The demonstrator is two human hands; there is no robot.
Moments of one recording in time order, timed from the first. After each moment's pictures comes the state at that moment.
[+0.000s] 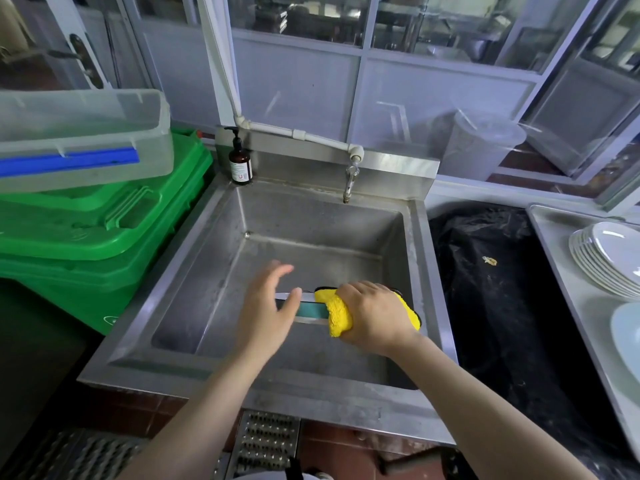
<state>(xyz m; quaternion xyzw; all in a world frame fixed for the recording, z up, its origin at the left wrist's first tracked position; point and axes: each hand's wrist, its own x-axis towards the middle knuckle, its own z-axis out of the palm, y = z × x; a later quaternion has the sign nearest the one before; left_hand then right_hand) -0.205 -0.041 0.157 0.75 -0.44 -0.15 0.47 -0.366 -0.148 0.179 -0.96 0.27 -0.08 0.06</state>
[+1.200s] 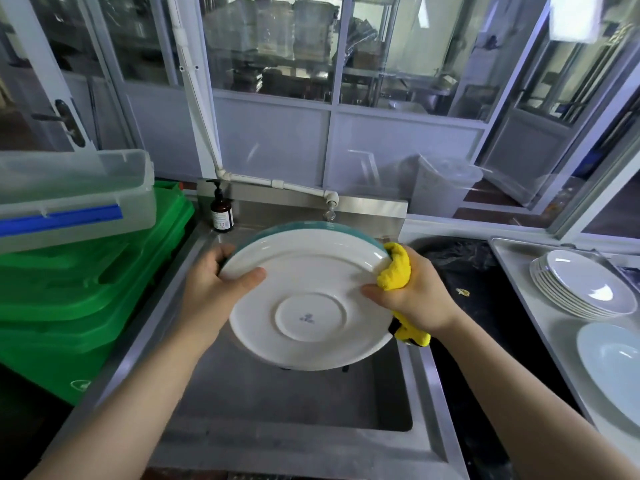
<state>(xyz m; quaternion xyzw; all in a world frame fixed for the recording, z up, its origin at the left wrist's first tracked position) -0.152 -0.059 0.255 0.61 -0.37 -0.22 0.66 -0.400 -0.185 0.285 -0.78 0.33 -0.34 0.40</state>
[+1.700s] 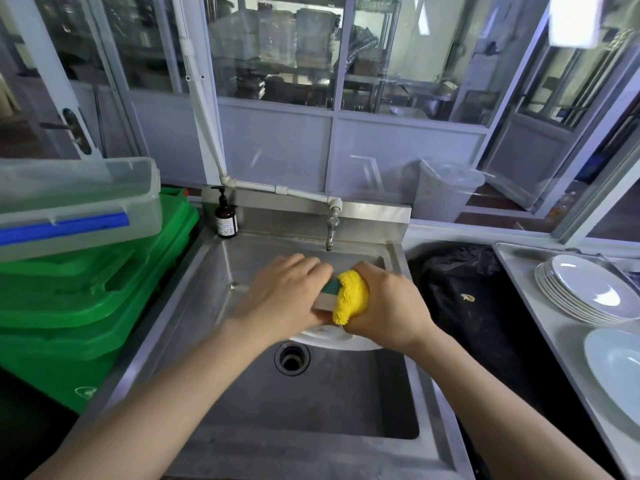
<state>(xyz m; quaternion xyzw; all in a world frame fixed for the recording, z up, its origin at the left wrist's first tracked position) -0.202 -0.081 0.290 0.60 -0.75 0.16 0.21 -0.366 -0.157 0.285 -0.90 0.36 -0.23 0.10</state>
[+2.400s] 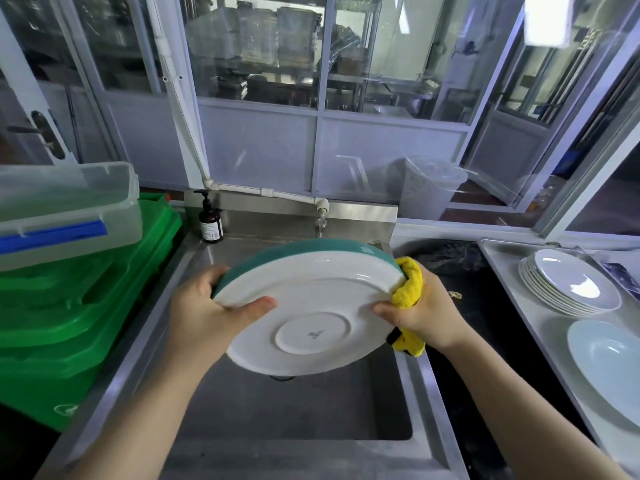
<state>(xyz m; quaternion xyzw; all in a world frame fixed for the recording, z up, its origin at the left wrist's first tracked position) -0.166 -0.042 0.273 0.67 -0.44 -0.11 0.59 -0.415 -0.181 0.284 -0.76 0.32 -0.36 0.44</state>
